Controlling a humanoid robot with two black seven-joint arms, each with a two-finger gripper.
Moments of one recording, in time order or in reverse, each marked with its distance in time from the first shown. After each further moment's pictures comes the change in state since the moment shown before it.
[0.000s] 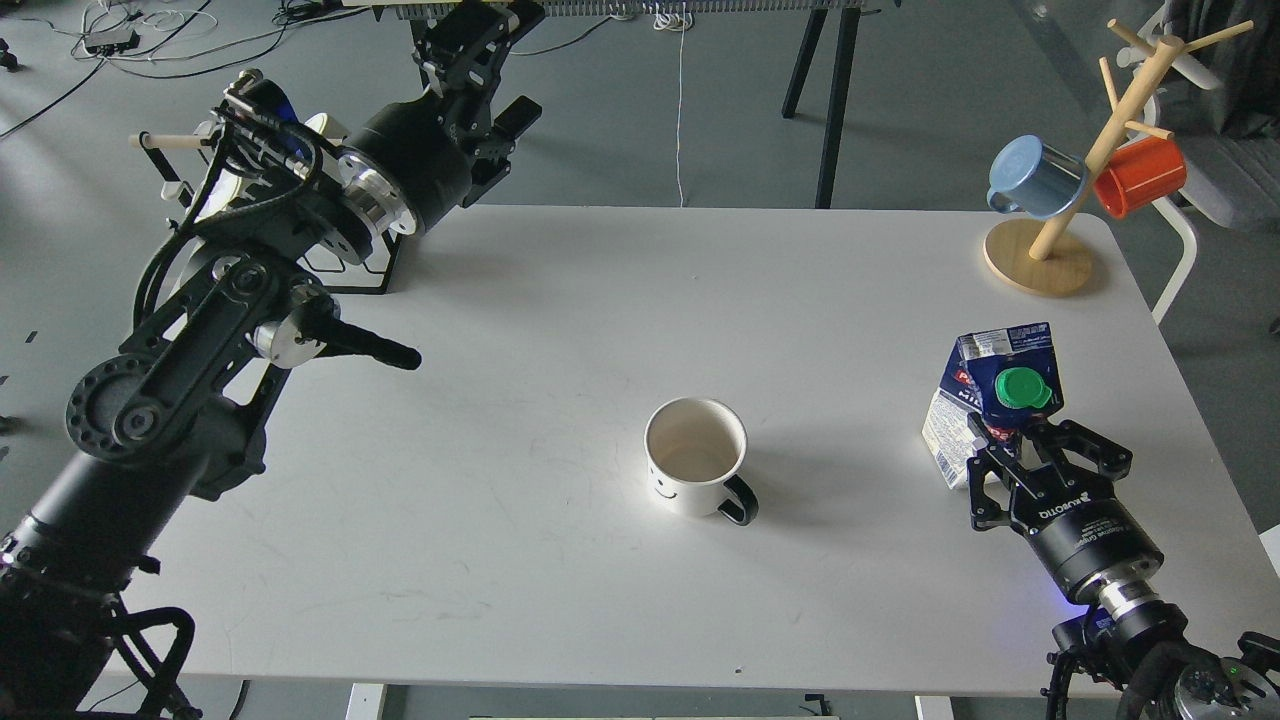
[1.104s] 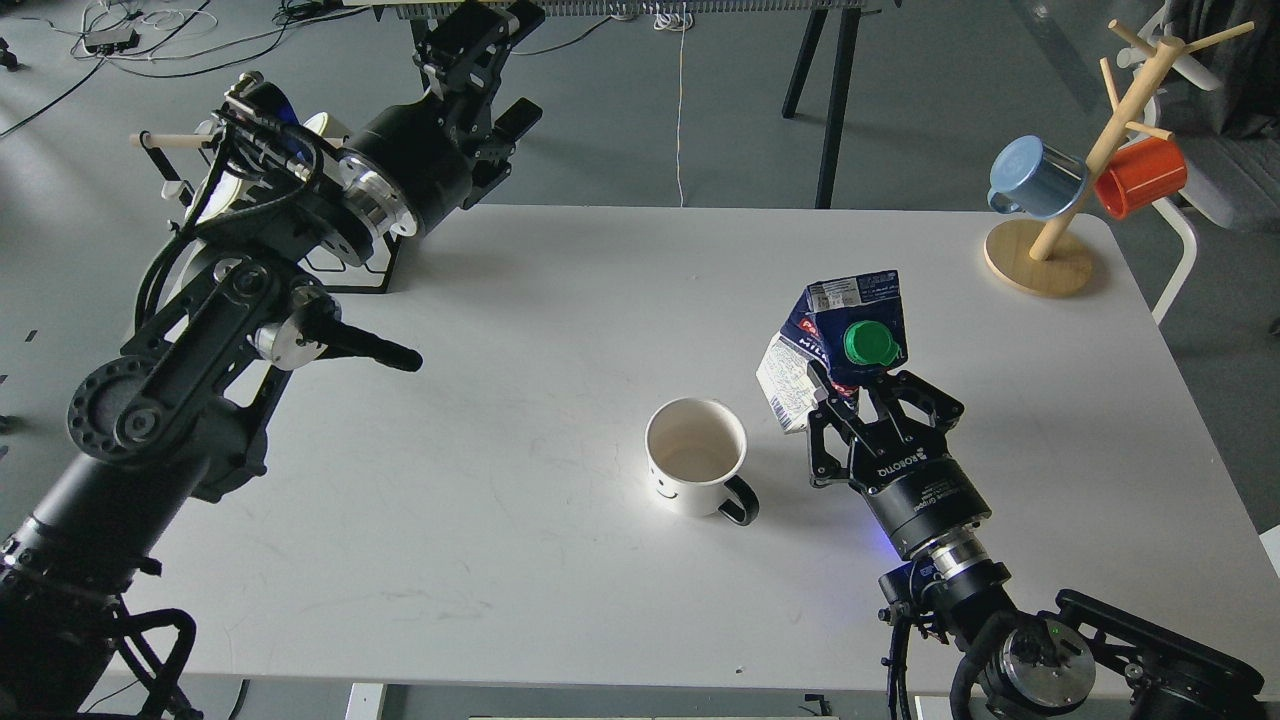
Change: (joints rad) left arm 0.003 -0.005 0.000 0.000 0.000 0.000 0.000; right arm 0.107 0.314 -0.013 -0.006 -0.134 0.000 0.000
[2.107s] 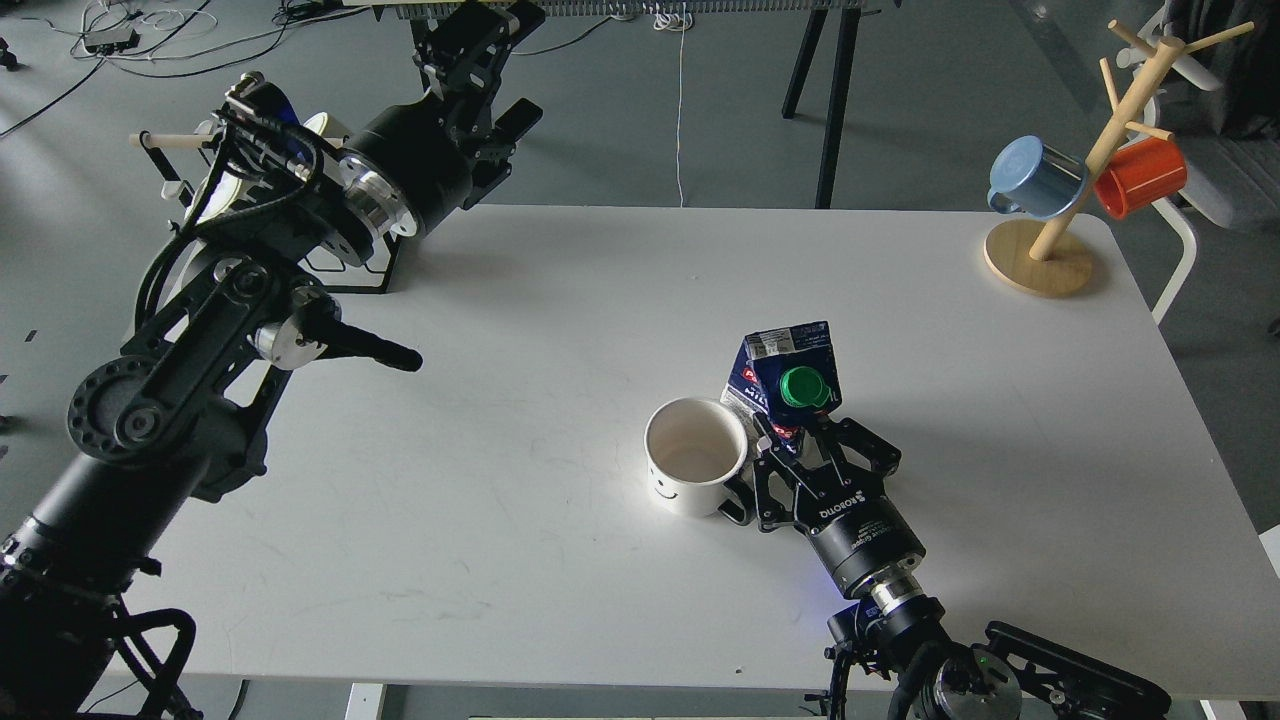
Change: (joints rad) left arm 0.000 0.001 0.000 0.000 0.000 0.000 0.000; right arm -0.006 0.144 -0.063 -0.143 0.000 0.000 0.000
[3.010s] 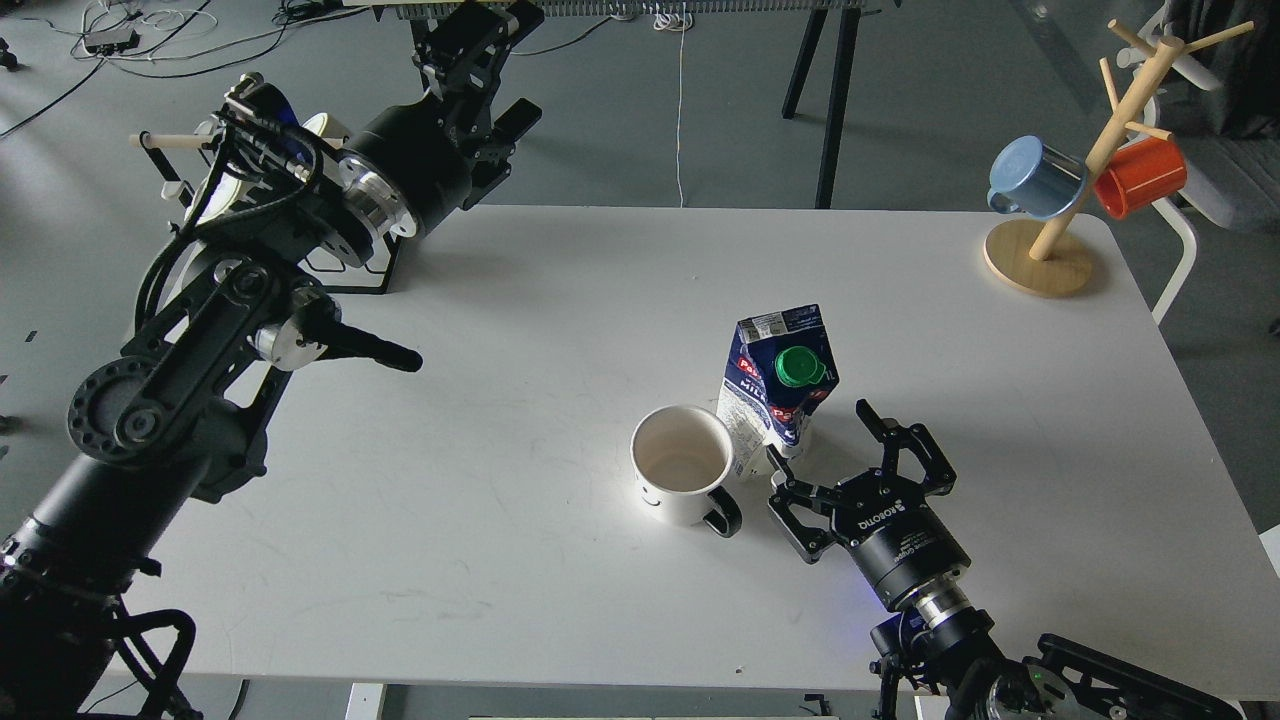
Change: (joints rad) left arm 0.001 0.000 0.000 0.000 0.000 0.002 -0.003; right arm -0.049 -0.178 0.013 0.155 -0.023 0.000 0.000
